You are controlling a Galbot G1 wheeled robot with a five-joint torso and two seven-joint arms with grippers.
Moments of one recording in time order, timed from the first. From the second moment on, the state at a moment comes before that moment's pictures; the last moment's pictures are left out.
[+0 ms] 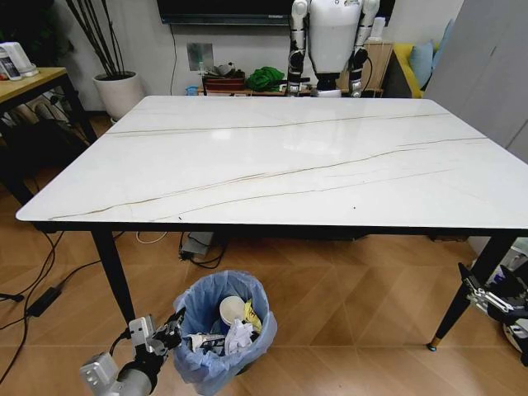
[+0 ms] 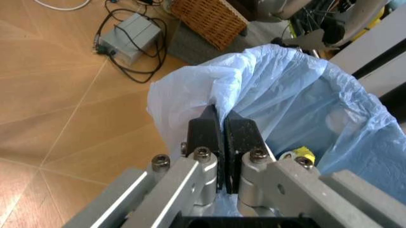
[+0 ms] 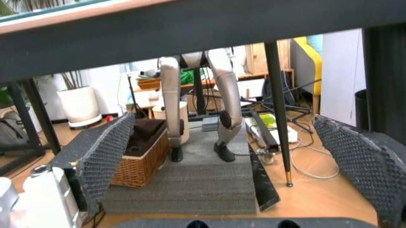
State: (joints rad) left arm 1.87 -1.21 -0.58 -2.29 -0.85 0.29 -0.20; right arm -1.73 1.35 1.26 1.95 0.76 0.06 -0.61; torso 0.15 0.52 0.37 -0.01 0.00
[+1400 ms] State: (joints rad) left arm 1.87 -1.25 -0.59 -2.26 -0.80 0.28 -0.17; right arm -1.72 1.37 1.22 1.92 0.69 0.08 -0.63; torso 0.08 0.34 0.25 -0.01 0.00
